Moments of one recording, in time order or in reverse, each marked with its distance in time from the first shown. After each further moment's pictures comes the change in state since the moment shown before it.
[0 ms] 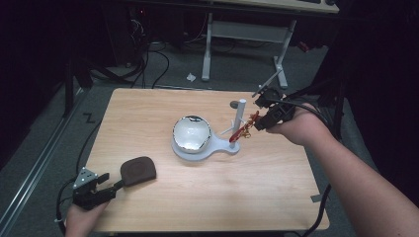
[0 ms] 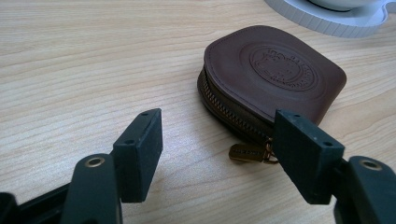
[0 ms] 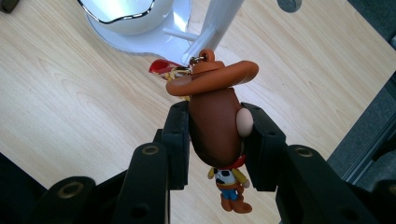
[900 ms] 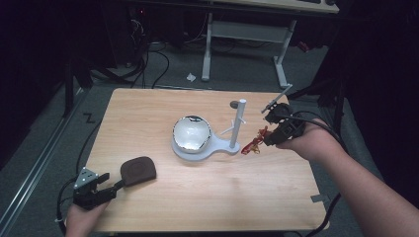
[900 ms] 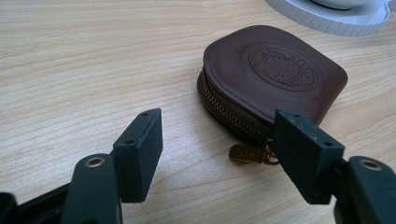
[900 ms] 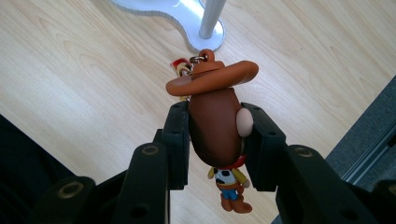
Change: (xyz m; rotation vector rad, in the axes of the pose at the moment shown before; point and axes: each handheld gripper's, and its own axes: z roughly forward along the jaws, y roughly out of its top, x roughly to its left) left arm -0.001 0.001 0.000 0.000 0.007 0.007; right arm 0.002 -0.039 0.007 0.050 0.033 0.004
